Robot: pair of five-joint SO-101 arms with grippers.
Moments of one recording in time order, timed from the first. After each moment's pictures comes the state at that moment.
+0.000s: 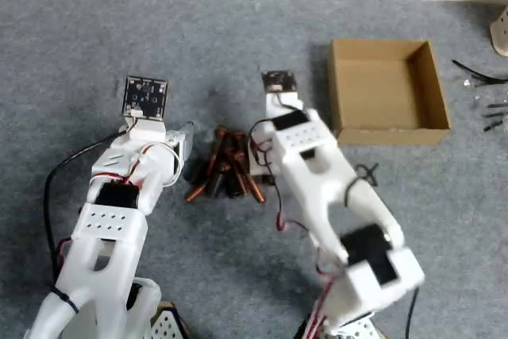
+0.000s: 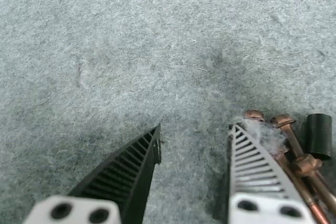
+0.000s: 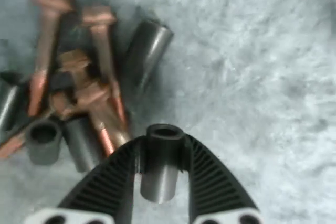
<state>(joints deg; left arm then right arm) -1.0 -43.5 64.7 23.8 1.7 -29.1 1.2 21.8 60.4 -11.1</state>
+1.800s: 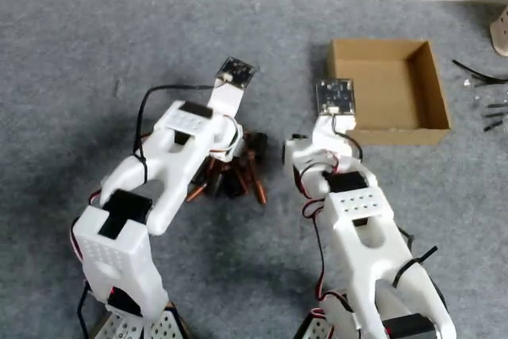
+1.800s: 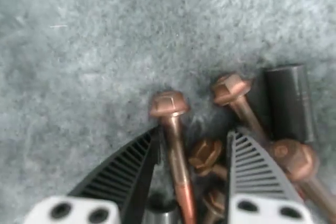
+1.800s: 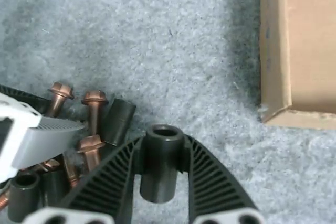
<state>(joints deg) 11.7 17.8 16.6 47.5 -2.5 -18.7 -29.2 56.1 25.9 -6.7</state>
